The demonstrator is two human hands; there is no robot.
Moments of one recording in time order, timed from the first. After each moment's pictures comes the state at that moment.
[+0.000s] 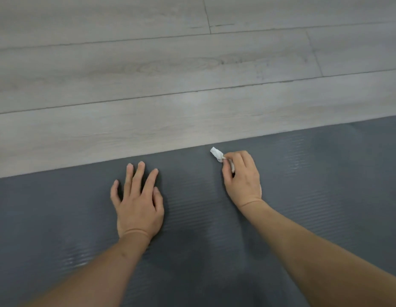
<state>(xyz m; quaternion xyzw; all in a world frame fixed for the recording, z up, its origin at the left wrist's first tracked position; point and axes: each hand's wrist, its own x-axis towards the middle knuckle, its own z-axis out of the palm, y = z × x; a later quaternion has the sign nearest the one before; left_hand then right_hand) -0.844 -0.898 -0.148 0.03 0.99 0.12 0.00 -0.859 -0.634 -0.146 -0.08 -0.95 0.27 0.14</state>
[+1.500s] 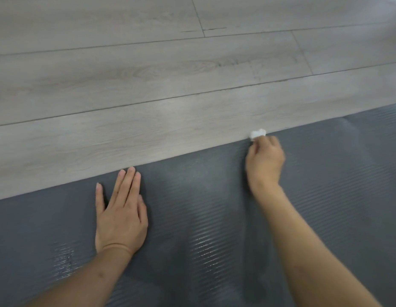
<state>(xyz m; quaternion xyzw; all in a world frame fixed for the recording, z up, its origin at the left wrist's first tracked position) -0.869 -0.969 -0.158 0.13 0.99 0.10 0.02 -0.898 -0.640 -0.116 -0.31 -0.92 0.13 0.18</state>
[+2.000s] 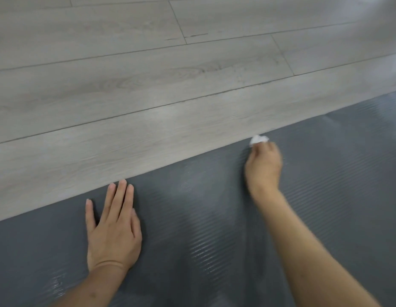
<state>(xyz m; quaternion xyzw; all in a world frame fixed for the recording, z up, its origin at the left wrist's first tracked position) -0.871 -0.967 -0.157 0.14 0.98 0.10 0.01 -0.889 -0.626 -0.107 -0.33 -0.92 0.09 0.17</state>
